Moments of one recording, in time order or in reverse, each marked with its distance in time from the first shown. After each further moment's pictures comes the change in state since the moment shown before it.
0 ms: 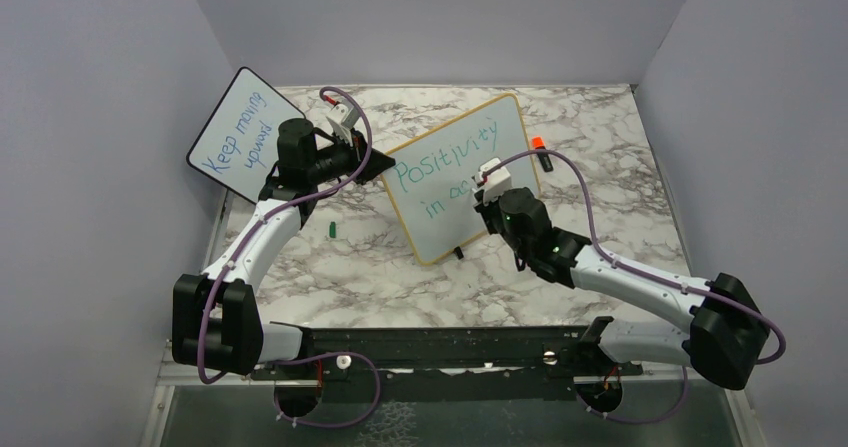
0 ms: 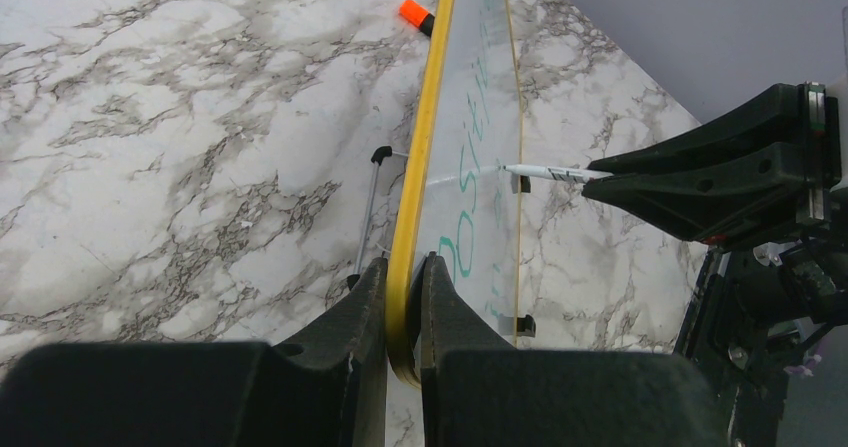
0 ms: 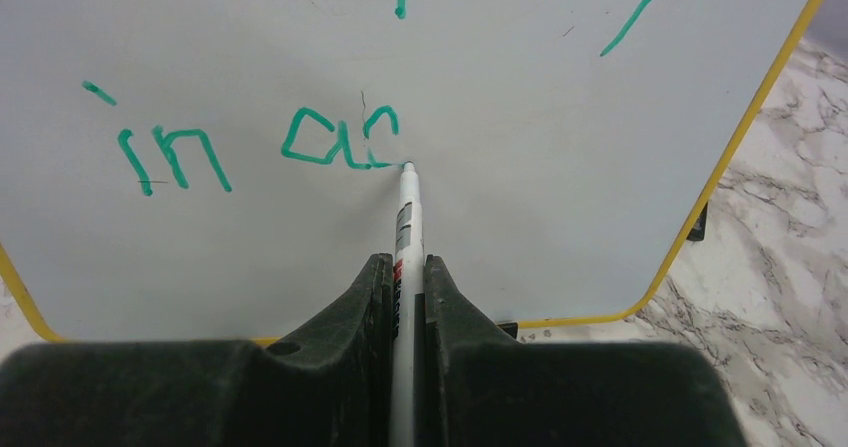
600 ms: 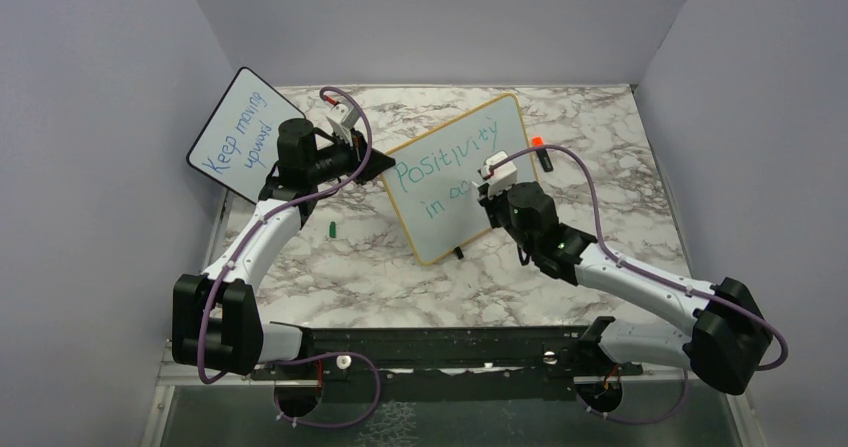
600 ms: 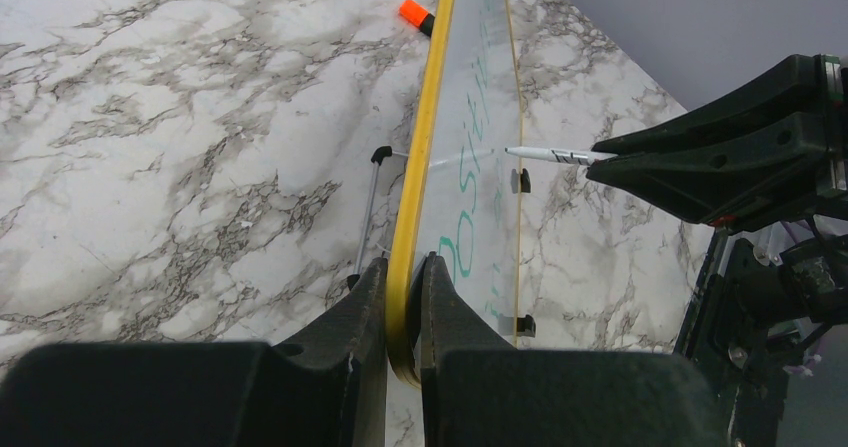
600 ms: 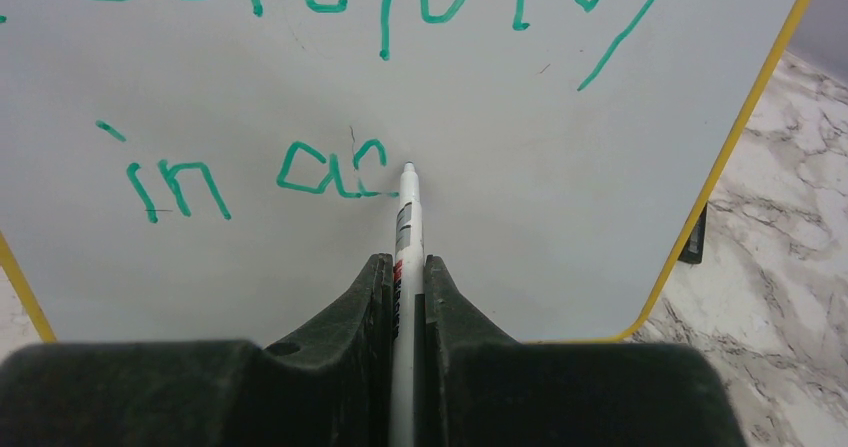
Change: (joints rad) left arm 0.000 0.000 0.000 0.000 0.000 0.000; right arm -0.047 -0.024 0.008 0.018 -0.064 -0.012
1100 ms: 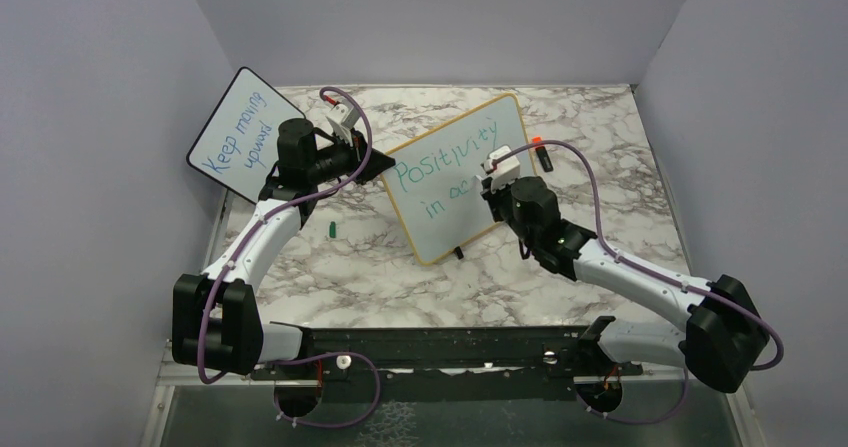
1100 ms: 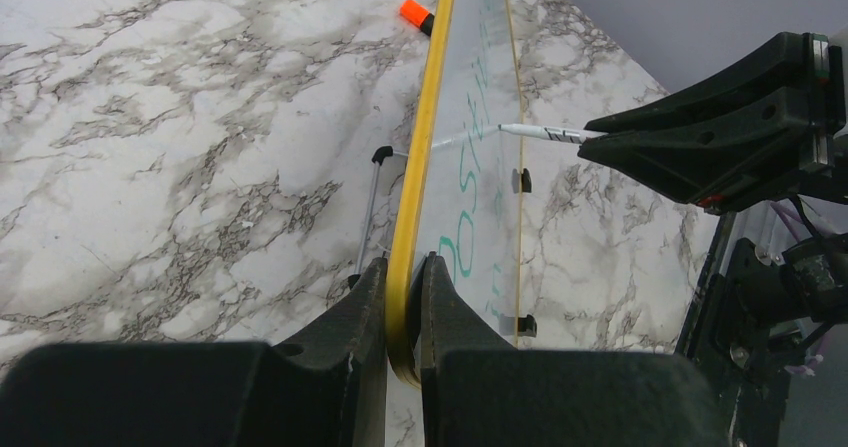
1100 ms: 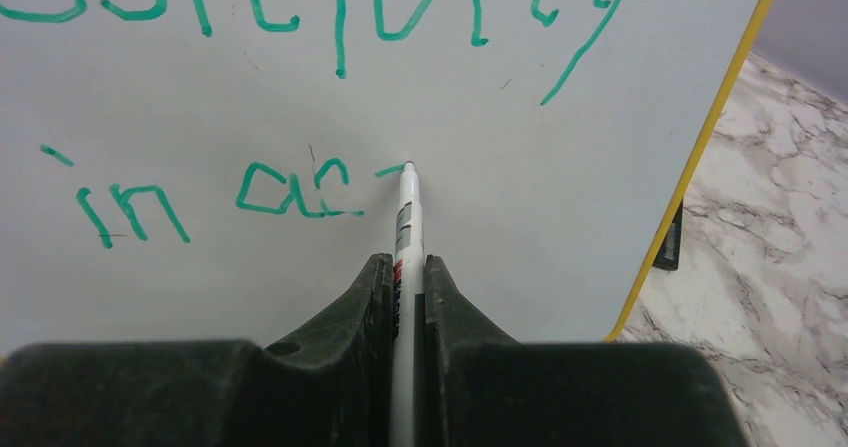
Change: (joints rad) left arm 0.000 0.000 0.000 0.000 0.000 0.002; right arm -0.045 0.026 0.005 0.040 -0.019 -0.028
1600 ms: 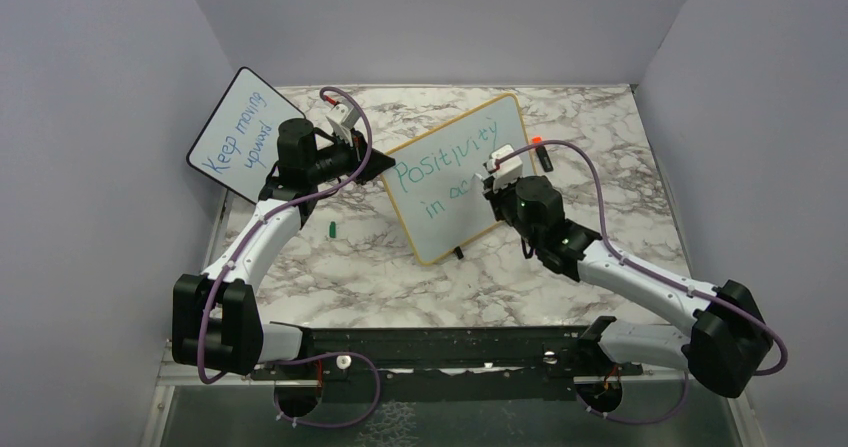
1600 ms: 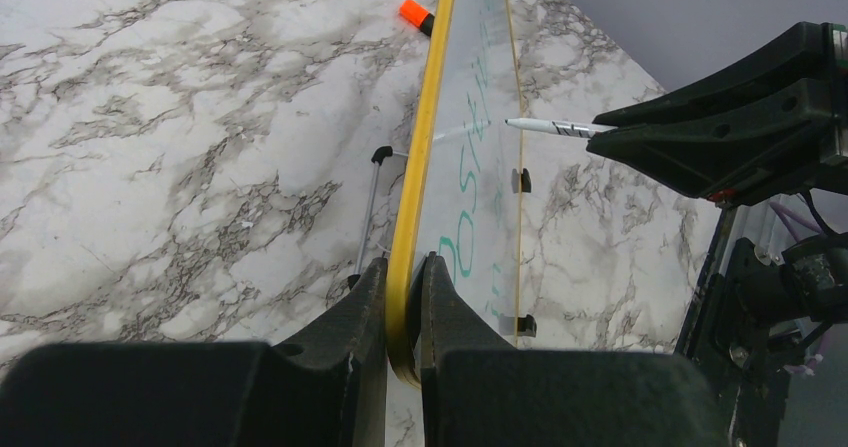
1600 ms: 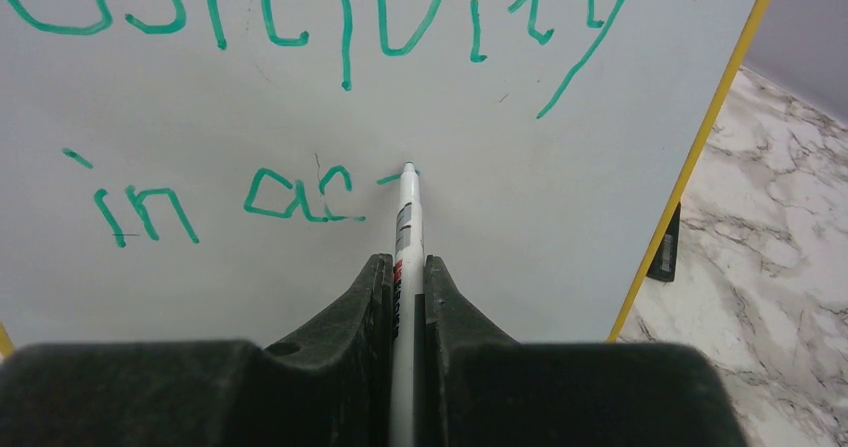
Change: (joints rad) left arm 0.000 0.000 0.000 0.000 0.000 0.000; right arm -0.013 -0.022 0.000 -0.005 -0.026 -0.012
